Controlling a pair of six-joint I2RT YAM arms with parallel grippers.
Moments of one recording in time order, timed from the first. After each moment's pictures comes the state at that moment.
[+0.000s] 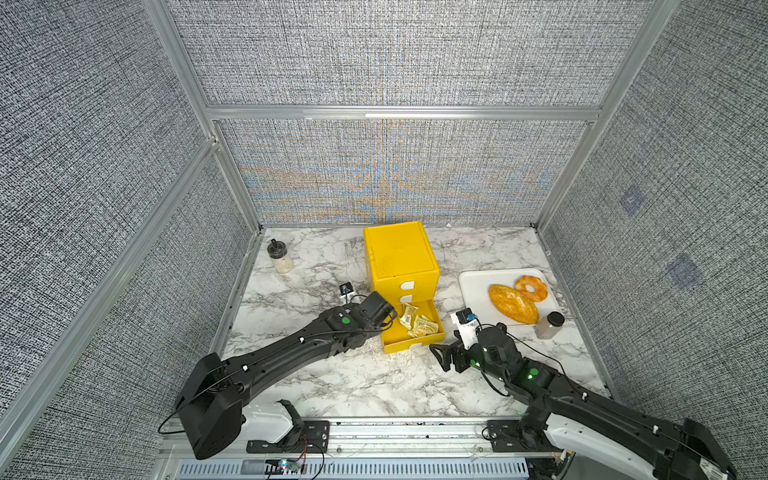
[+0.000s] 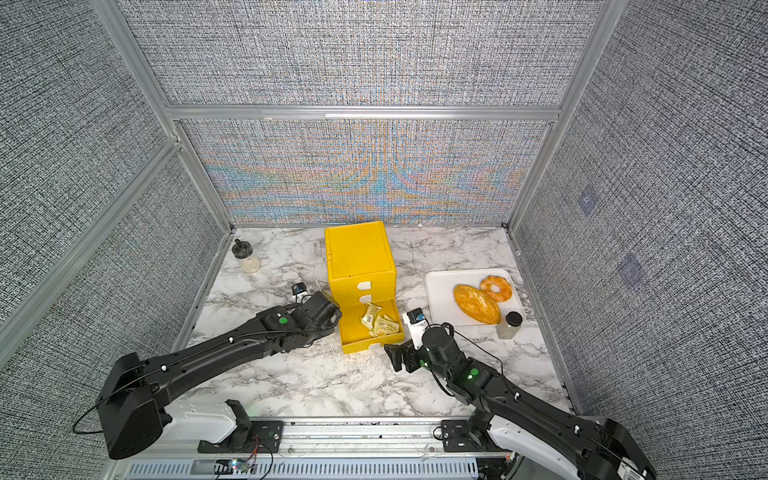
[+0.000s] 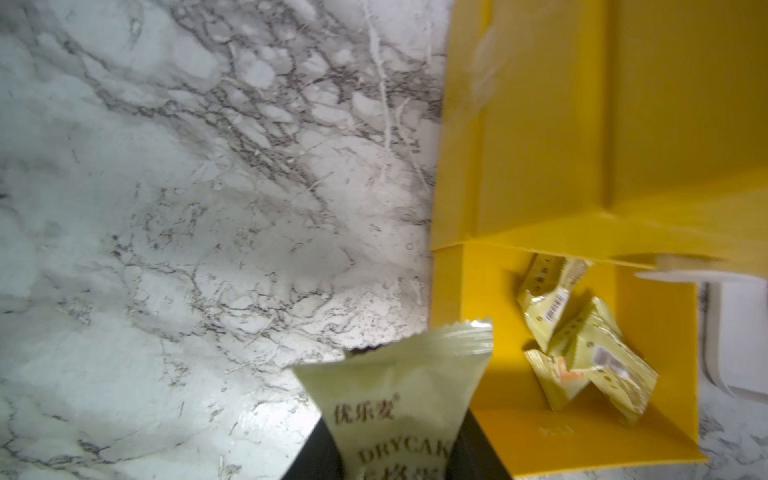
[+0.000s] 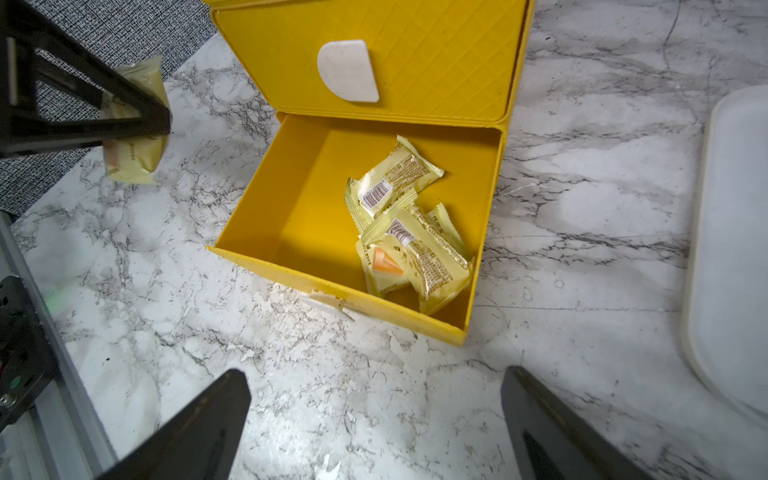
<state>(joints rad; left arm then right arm) -0.95 1.35 0.99 -0.75 -0.42 -1.11 0.79 0.82 0.33 -0.06 0.04 0.33</state>
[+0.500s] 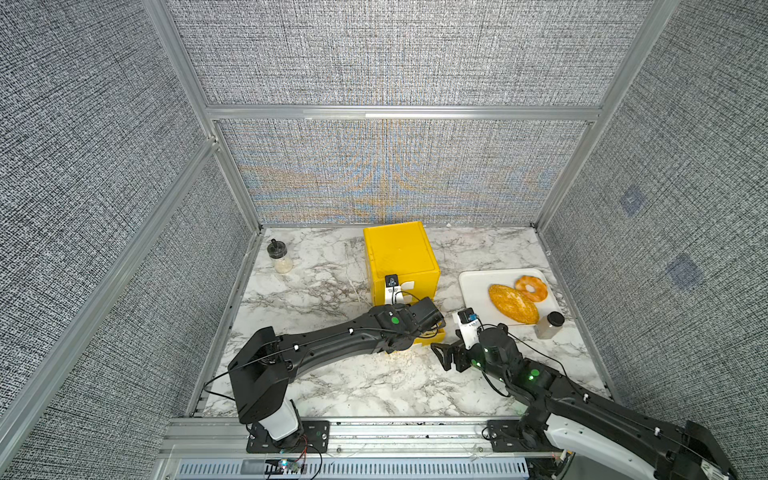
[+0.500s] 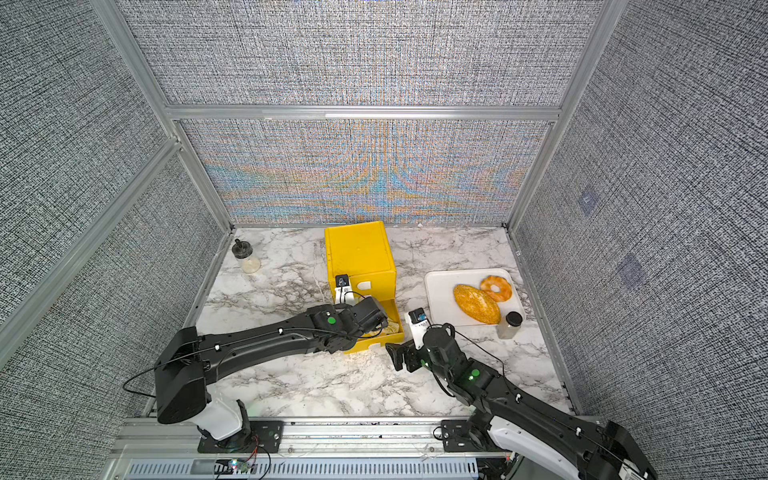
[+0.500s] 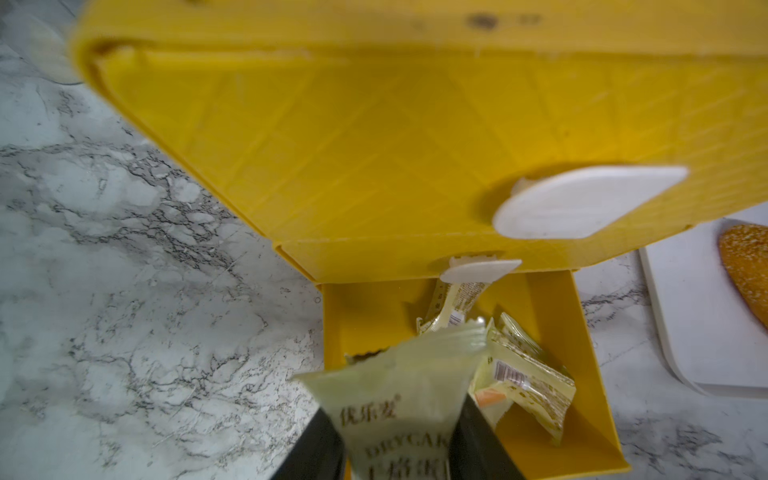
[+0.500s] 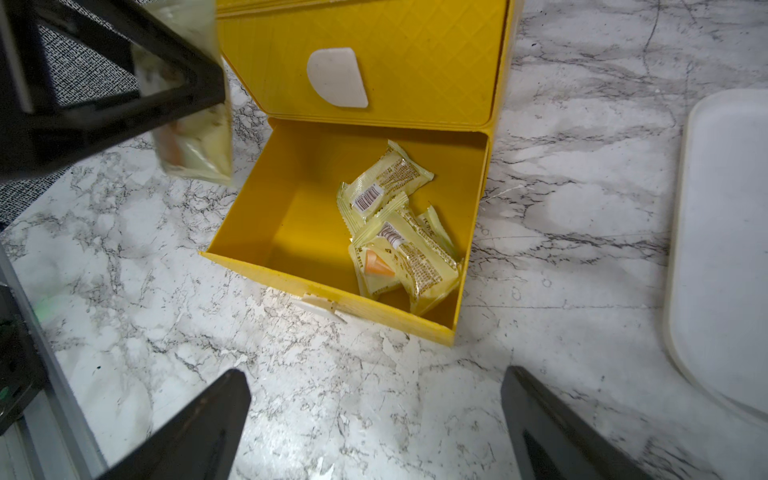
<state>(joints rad) -1.12 1.64 1.26 -0.76 -0.69 -1.06 0.79 0.81 0.32 -0.06 0.06 0.34</state>
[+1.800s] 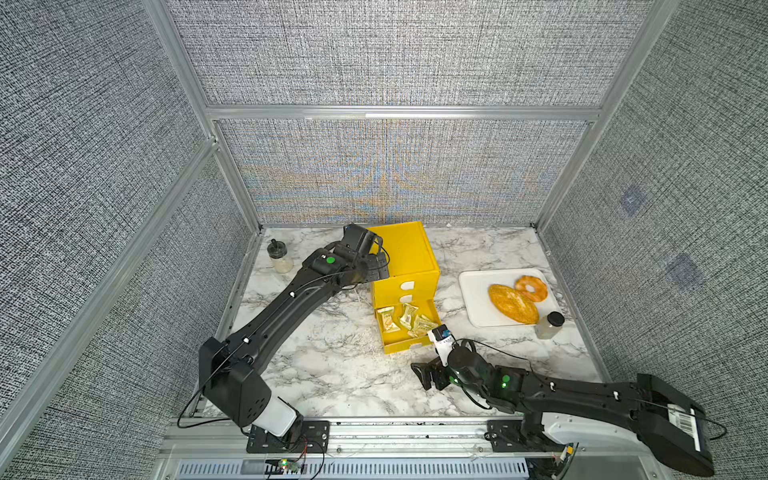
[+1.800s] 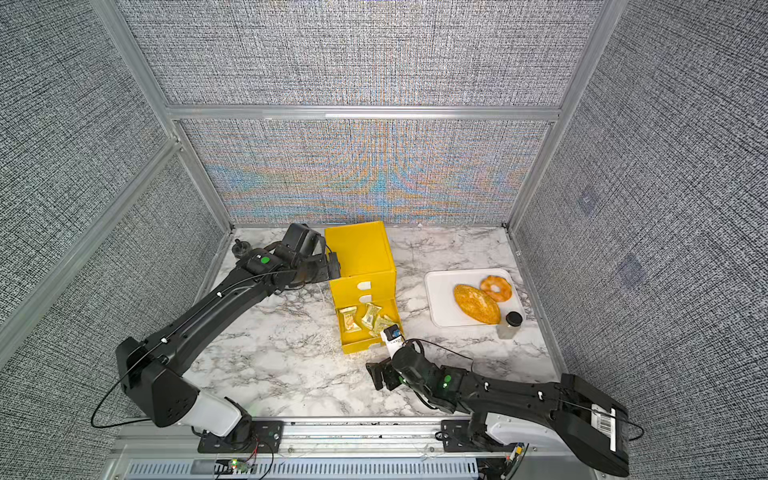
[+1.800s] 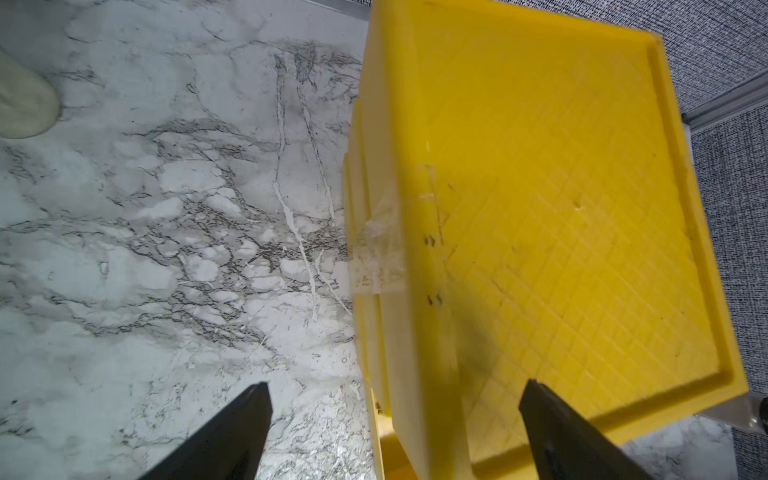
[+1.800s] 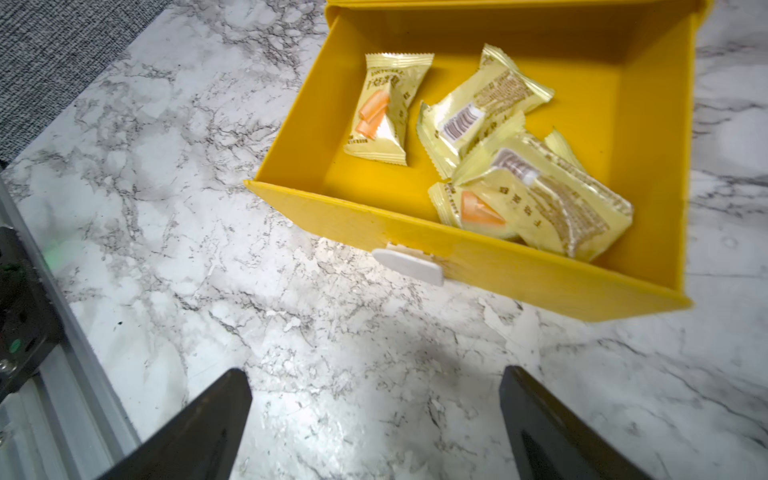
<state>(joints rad) -0.60 1.55 1.50 -0.85 -0.11 -0.65 1.10 1.07 0.32 0.09 0.25 0.53</state>
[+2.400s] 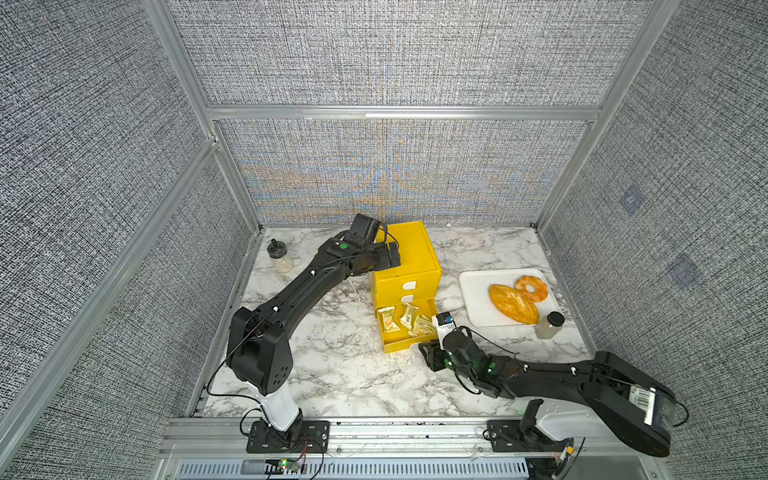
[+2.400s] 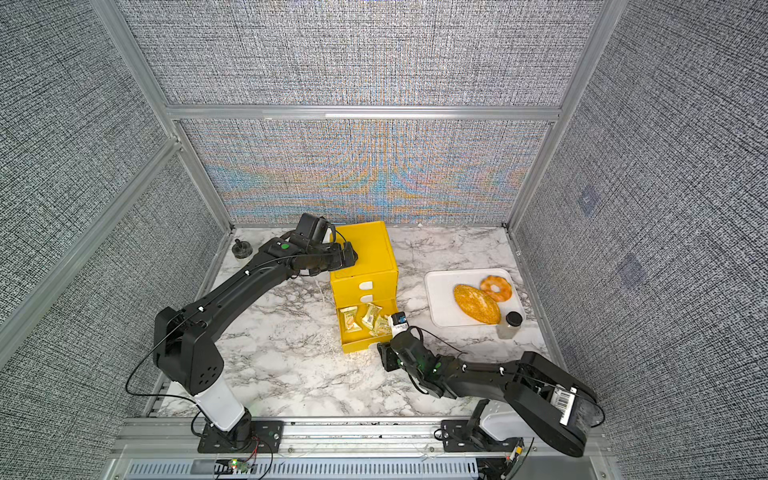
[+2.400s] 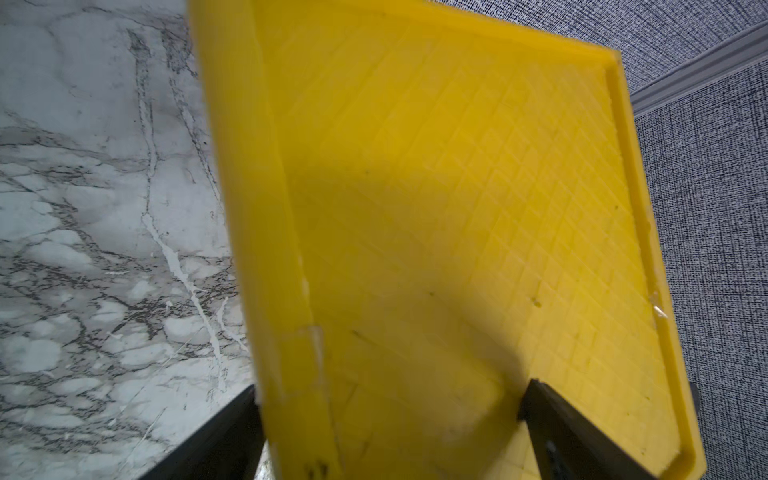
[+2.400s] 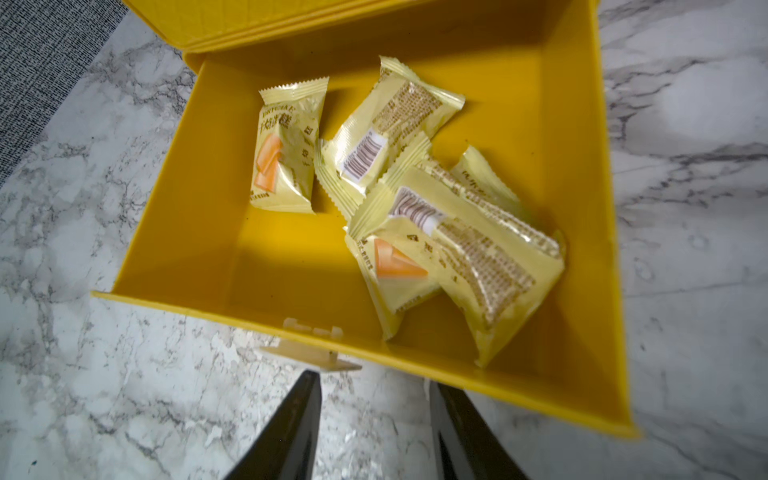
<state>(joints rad) -0.56 1.74 1.56 -0.69 0.09 -0.62 0.90 1.36 0.38 0.33 0.17 0.59</state>
